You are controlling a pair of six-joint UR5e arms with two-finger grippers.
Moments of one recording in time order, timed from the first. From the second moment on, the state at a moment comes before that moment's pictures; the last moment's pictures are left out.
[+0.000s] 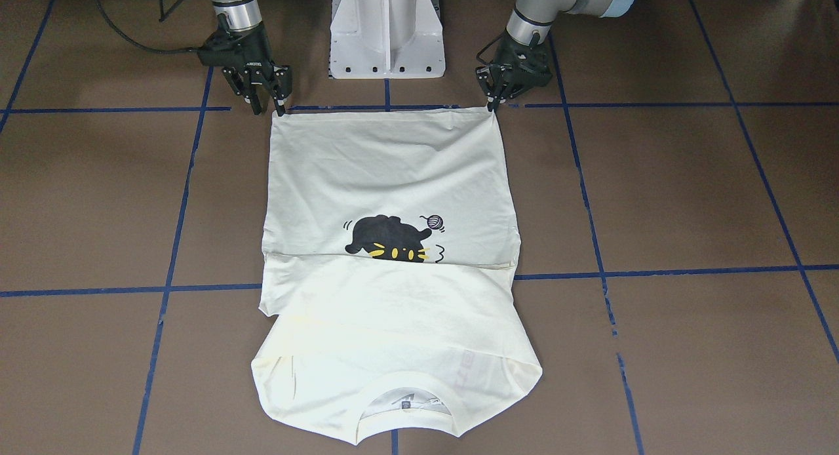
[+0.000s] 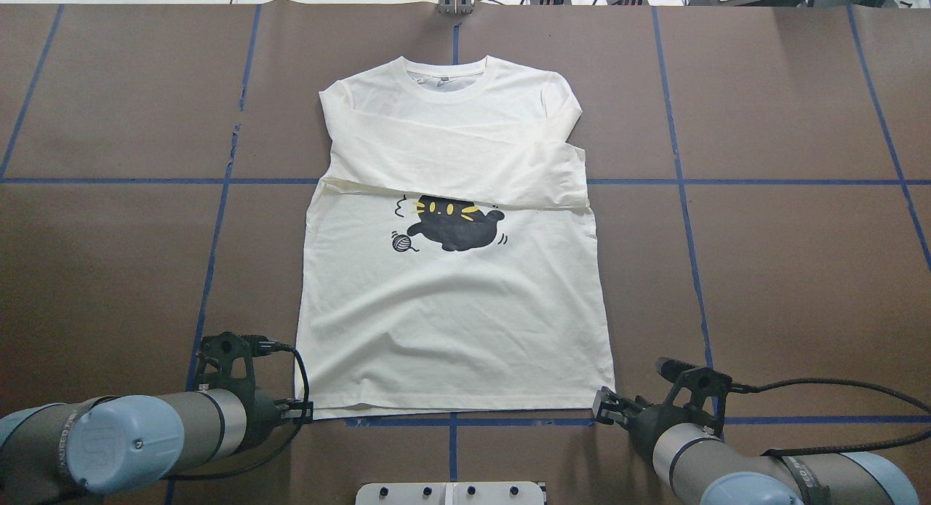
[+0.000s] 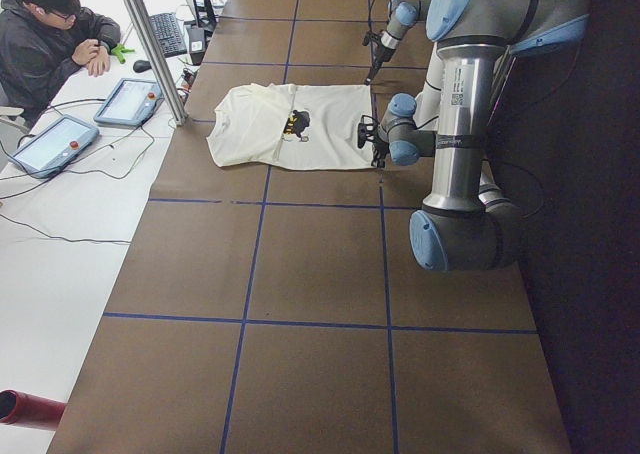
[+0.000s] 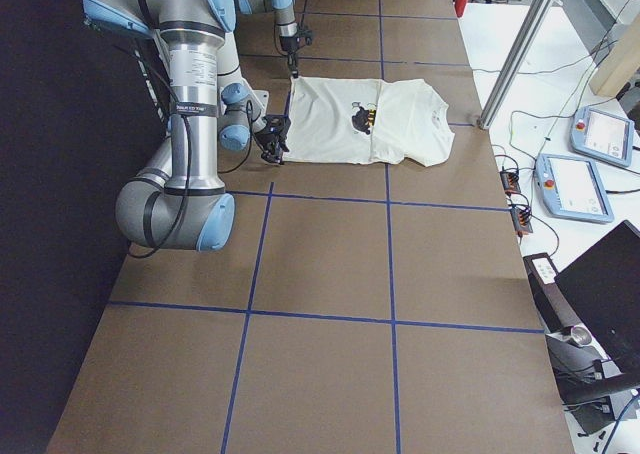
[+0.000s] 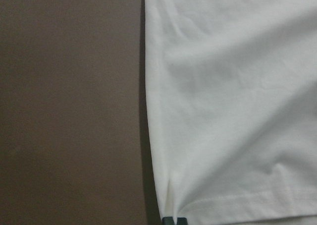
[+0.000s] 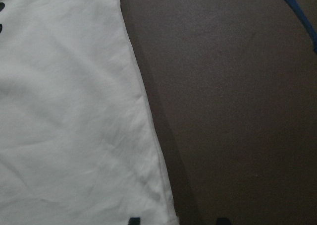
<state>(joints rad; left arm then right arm) -0.15 -1.64 -2.04 -2.03 -1.53 -1.47 -0.01 -1.58 2.09 -1.23 1.15 1.84</state>
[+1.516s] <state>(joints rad) -0.18 -1.68 -2.49 -1.63 -1.69 -1.46 0.00 -1.76 2.46 -1.31 1.19 1.83</state>
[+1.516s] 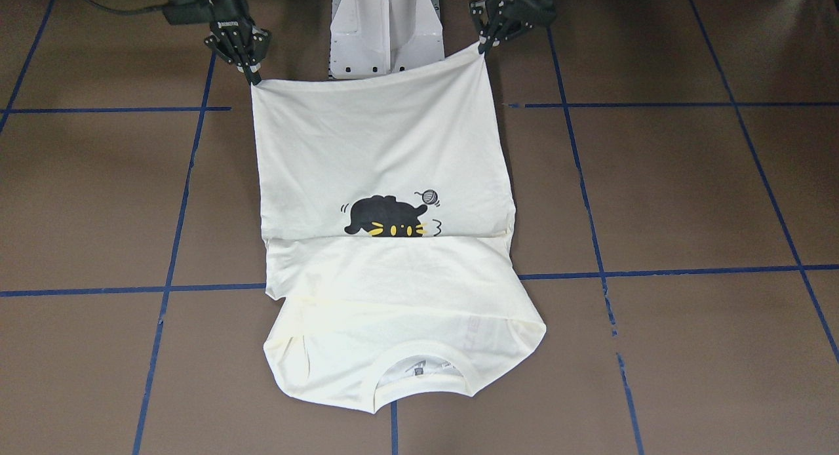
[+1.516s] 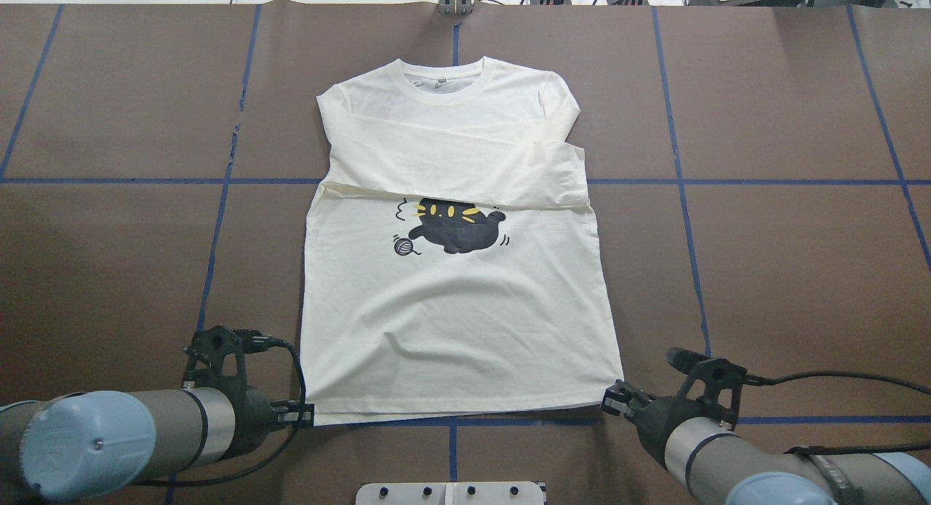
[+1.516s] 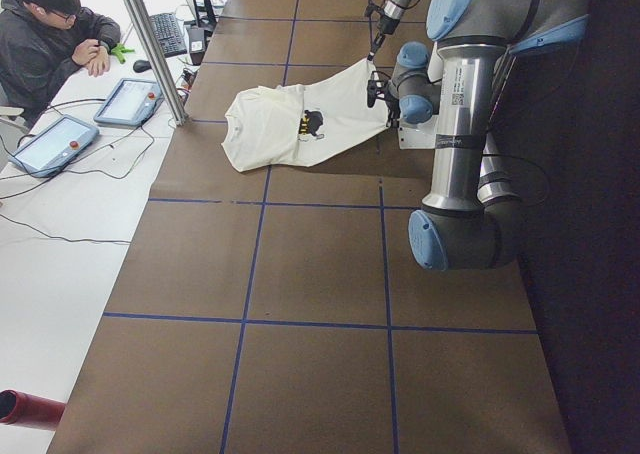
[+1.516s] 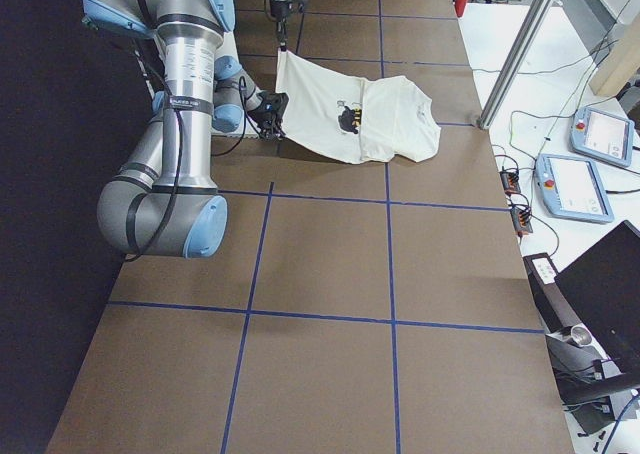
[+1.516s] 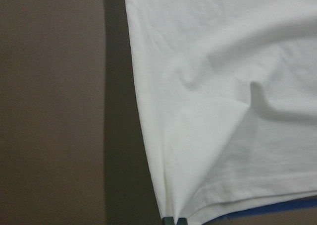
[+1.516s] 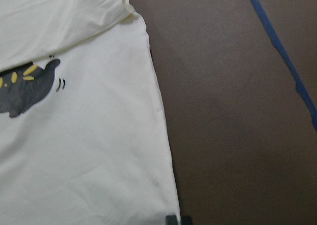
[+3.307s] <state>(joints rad) -0.68 -2.02 -1.95 -1.63 -1.78 -1.01 0.58 -1.01 1.84 -1.57 1.58 1.46</state>
